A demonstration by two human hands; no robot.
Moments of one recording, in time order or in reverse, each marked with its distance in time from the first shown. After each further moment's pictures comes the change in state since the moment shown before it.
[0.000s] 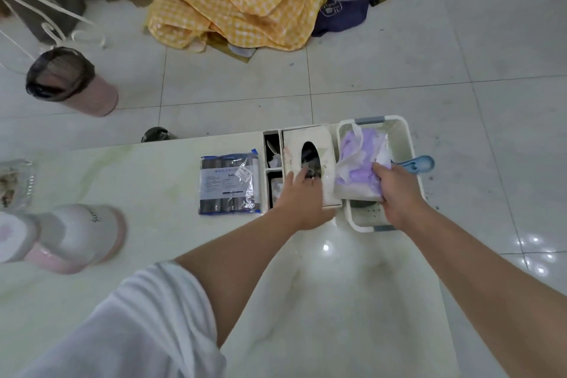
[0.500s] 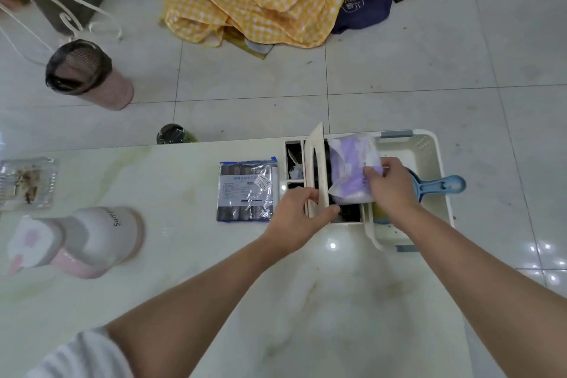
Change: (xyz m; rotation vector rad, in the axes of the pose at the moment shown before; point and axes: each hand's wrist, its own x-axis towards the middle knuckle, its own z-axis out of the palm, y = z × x) left_hand -0.050 -0.042 -0.017 -0.931 0.242 -0.188; right_hand 0.014 -0.019 0.056 -0.452 0.007 -0.250
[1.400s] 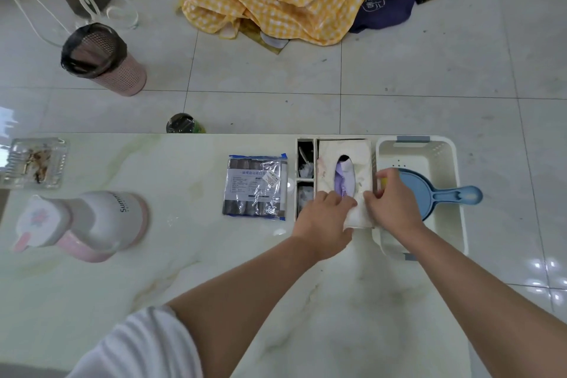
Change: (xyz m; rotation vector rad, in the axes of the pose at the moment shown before) left_hand 0.011 0.008 0.033 0.635 -0.121 0.242; right_hand 0.002 0.026 0.014 -0.418 -0.099 -0.166
